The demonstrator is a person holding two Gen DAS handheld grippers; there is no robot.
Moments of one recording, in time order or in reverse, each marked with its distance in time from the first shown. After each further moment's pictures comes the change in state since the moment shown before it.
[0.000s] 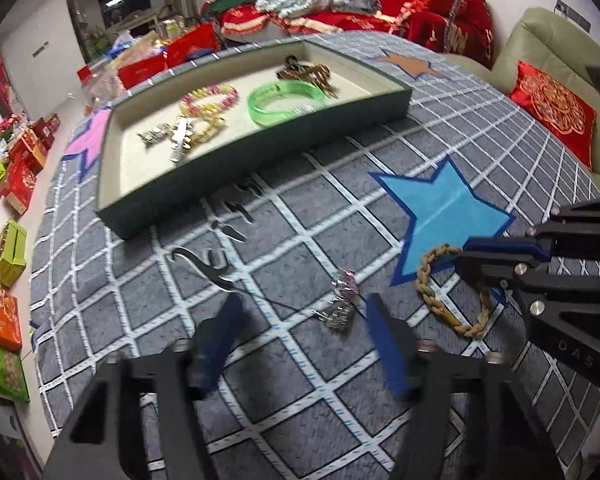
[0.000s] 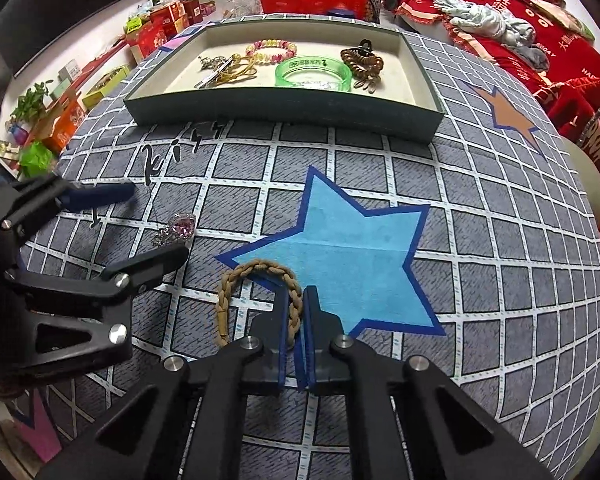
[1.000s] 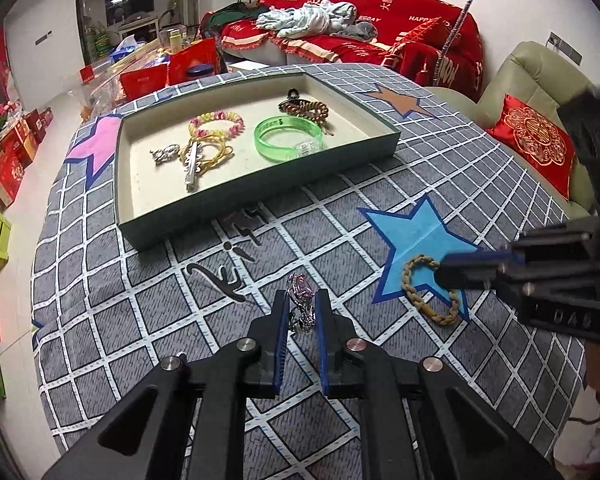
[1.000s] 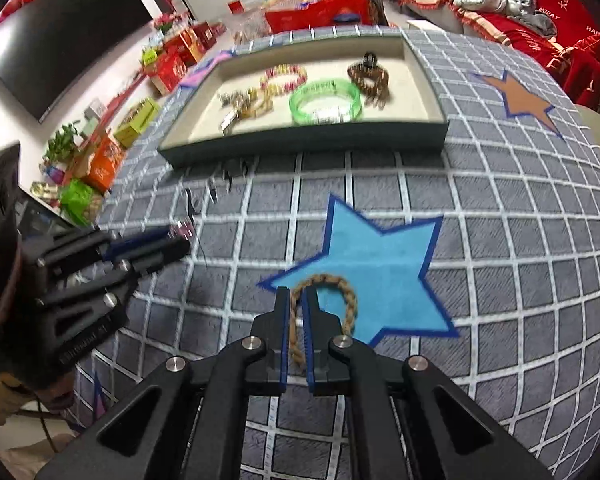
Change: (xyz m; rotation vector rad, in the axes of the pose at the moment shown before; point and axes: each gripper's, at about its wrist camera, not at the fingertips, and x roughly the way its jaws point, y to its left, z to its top) left arm -0.032 0.020 0.003 -0.063 -0.084 -0.082; right arm -0.012 -0.009 0.008 0.092 0.001 0.186
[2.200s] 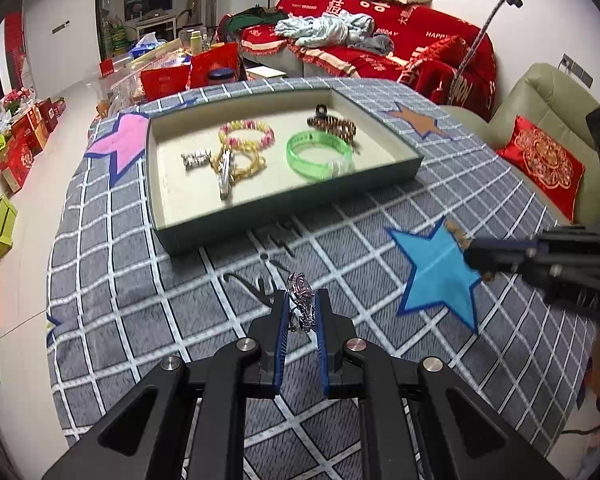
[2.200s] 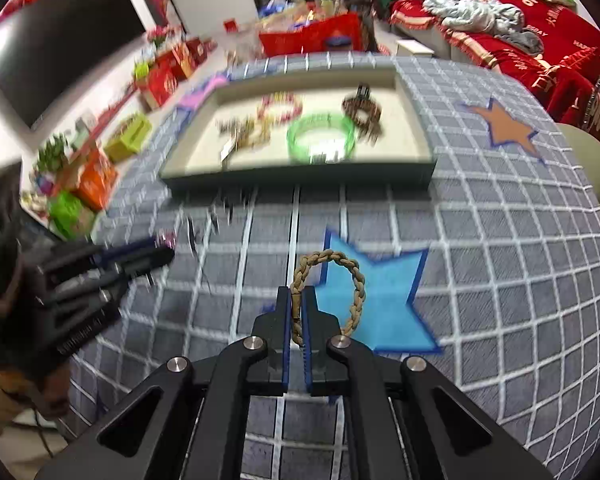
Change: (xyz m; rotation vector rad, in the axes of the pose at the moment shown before) left arm -0.014 0.024 0.009 -0.060 -0.043 0.012; right arm -0.030 0.007 0.027 0.021 -0.129 -0.048
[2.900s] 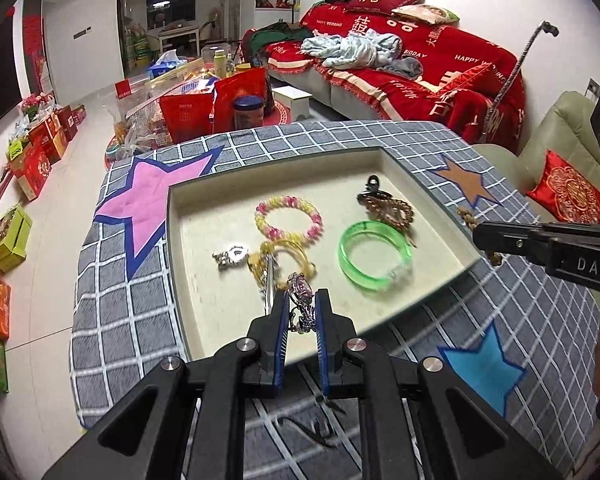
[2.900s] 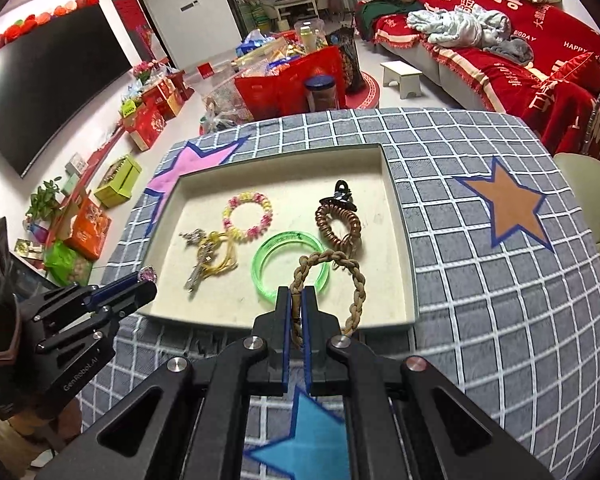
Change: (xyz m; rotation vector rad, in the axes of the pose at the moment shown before) left arm 0.040 0.038 0.095 -0.038 -0.047 0.081; right arm 0.045 -0.033 0.110 0.048 -0.044 -0.014
